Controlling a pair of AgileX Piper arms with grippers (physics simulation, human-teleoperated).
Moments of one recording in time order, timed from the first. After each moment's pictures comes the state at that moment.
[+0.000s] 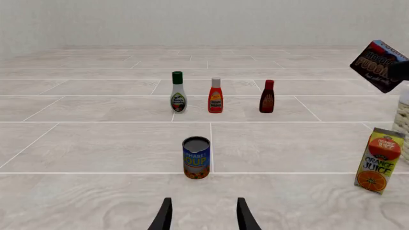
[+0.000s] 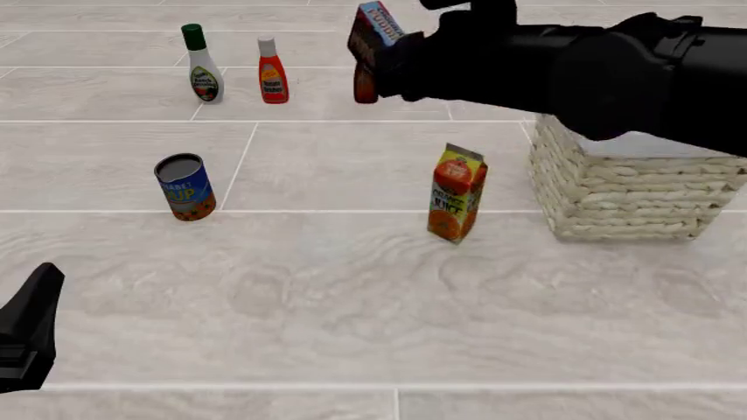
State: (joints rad) left arm 0.00 0.00 0.00 0.00 0.00; right arm 0.63 1.47 -1.19 0.07 0.02
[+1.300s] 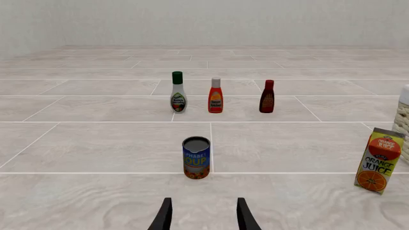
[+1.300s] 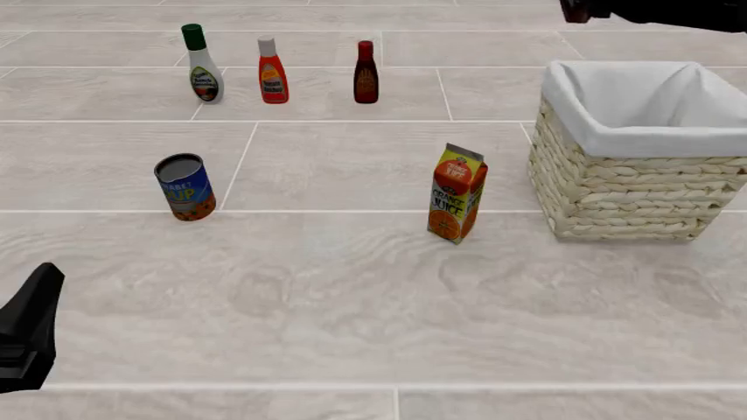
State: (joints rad) left arm 0.00 0.00 0.00 0.00 0.00; right arm 0.16 1.38 -1.27 0.18 0.05
